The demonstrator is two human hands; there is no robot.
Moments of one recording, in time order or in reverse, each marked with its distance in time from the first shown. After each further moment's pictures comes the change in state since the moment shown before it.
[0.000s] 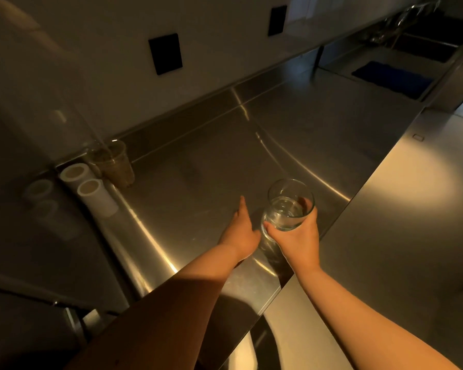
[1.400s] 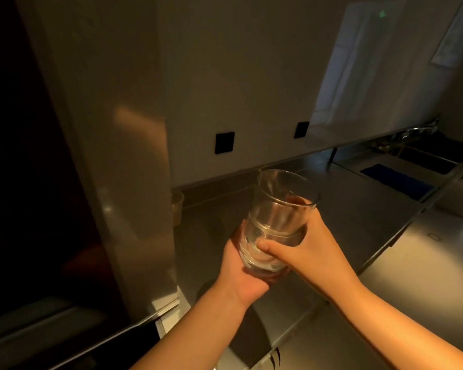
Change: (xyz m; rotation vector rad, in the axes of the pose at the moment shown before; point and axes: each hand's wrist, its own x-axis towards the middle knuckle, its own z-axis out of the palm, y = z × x) left_hand -0.178 0.088 -0.099 -1.697 -0.435 0.162; right_hand -0.077 -0.259 -0.080 0.002 -0.476 -0.453
